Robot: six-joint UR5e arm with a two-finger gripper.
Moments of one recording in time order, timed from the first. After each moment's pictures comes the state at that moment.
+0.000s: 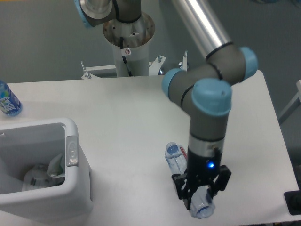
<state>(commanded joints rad) 2.51 -2.09 -1.17 -0.81 1.18 0.11</state>
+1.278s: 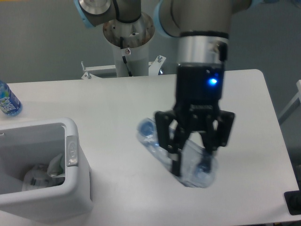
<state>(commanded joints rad) 2.41 -1.92 -1.10 -0.80 1.05 -0.18</state>
